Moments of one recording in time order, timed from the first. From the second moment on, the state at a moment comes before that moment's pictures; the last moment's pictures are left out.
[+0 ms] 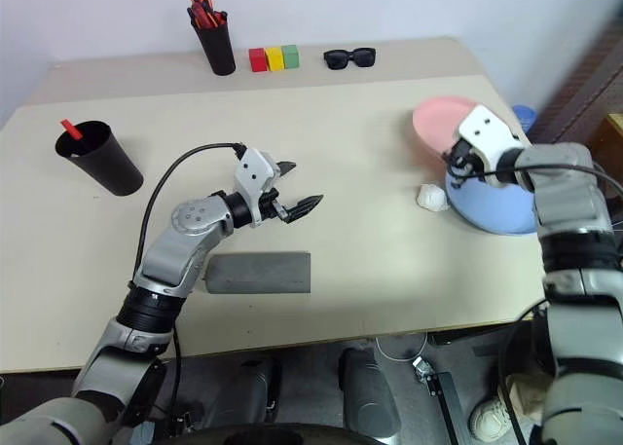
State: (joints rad) left arm -0.53 0.27 -0.19 0.02 -0.14 0.36 -0.64; right arm -0.66 -0.87 0.00 0.37 -0.02 0.36 0.95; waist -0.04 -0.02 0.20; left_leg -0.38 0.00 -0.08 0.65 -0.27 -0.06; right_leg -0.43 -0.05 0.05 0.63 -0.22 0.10
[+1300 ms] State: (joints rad) left arm -0.52 0.27 -0.20 0.02 -0.14 0.33 -0.66; right arm -0.87 -0.88 0.18 0.60 -0.05 0.25 1.02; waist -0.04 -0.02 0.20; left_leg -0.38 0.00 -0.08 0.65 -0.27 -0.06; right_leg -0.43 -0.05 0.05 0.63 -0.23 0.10
